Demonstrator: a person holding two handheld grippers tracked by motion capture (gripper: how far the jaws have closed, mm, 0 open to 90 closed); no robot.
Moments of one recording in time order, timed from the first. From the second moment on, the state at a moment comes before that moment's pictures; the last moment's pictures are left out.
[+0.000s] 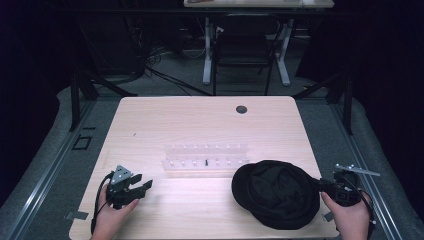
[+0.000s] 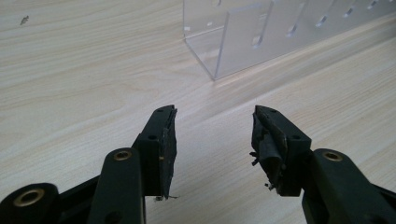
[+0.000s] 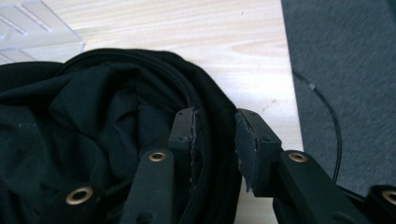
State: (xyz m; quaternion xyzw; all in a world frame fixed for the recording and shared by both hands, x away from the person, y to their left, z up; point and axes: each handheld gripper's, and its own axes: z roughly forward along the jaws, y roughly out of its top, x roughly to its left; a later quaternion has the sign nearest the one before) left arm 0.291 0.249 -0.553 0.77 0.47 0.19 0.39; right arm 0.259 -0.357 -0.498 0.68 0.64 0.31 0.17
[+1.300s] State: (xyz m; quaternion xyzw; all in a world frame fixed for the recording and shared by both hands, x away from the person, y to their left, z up) left arm 0.290 0.244 -0.555 0.78 0.46 0.19 0.38; right arm 0.303 -0.375 -0.509 0.71 0.68 0.18 0.01
